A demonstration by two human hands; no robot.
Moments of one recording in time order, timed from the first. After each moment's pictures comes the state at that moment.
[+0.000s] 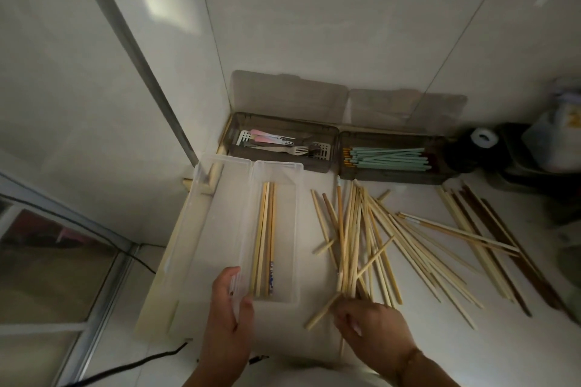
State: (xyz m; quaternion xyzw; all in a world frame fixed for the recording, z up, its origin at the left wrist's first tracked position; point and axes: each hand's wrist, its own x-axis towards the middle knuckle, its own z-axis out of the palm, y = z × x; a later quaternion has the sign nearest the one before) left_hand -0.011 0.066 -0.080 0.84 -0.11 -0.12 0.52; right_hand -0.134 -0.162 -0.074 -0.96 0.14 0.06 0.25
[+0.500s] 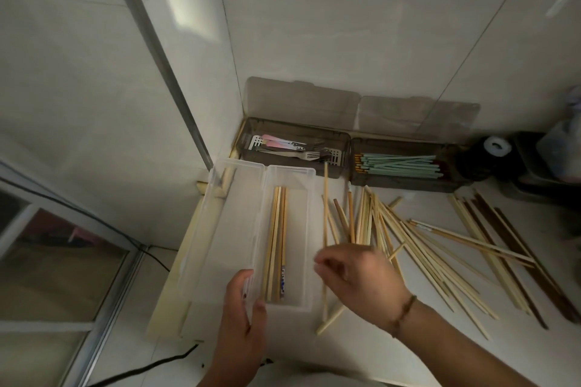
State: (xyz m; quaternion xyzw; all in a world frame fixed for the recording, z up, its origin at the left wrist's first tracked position) left_hand -0.010 0.067 -0.082 0.83 -0.11 -0.13 0.52; right_hand -0.047 -0.152 0.017 -0.95 0.02 -0.04 0.30
